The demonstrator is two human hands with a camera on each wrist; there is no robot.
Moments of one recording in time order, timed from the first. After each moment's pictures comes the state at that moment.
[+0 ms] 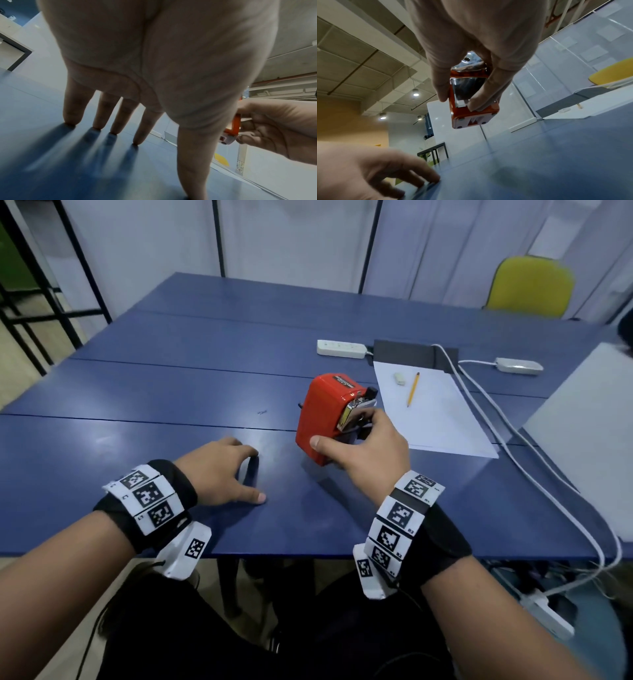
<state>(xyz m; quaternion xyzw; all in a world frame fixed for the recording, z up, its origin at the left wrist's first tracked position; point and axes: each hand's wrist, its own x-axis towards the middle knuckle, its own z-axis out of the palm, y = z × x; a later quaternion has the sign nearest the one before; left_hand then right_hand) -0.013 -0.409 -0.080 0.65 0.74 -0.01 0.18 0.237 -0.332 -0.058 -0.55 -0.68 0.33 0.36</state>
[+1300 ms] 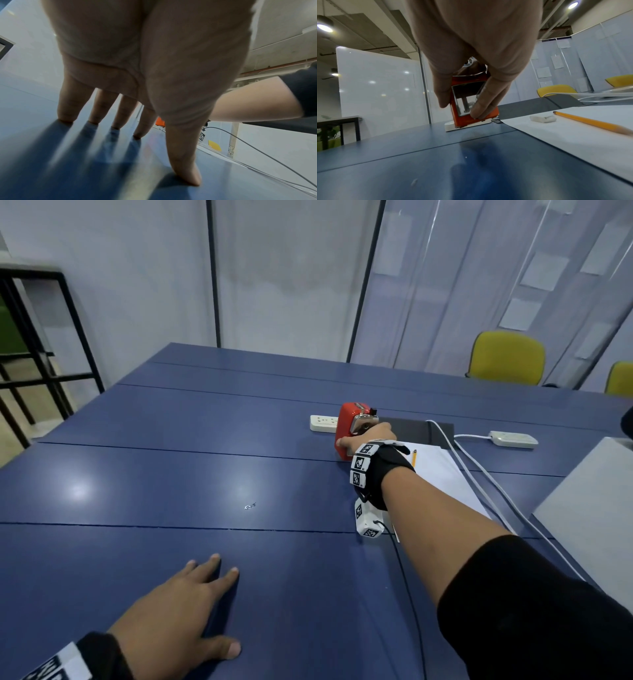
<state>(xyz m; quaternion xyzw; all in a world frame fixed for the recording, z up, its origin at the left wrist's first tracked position) -0.019 -0.415 -0.078 0.65 0.73 -0.09 0.22 0.169 -0.078 -0.020 -0.71 -0.57 0.30 0.28</state>
